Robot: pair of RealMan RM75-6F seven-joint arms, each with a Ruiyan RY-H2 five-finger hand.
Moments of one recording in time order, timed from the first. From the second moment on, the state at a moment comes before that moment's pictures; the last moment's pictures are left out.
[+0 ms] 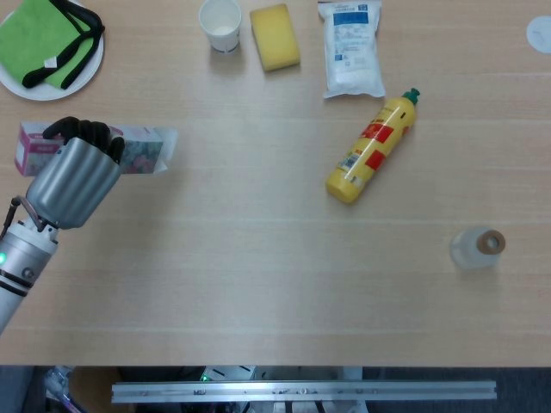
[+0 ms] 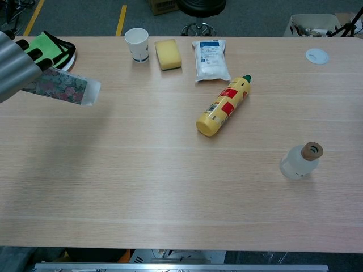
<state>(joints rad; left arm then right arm) -0.49 -1.17 0.01 -1.64 1.57 1.23 1.16 0.14 -1.15 0.10 -1.53 -1.39 1.37 0.05</state>
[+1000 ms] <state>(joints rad) -0.45 -1.15 -0.03 -1.68 1.53 1.26 0.92 0.14 -1.16 0.10 -1.53 -1.39 1.36 0.05</state>
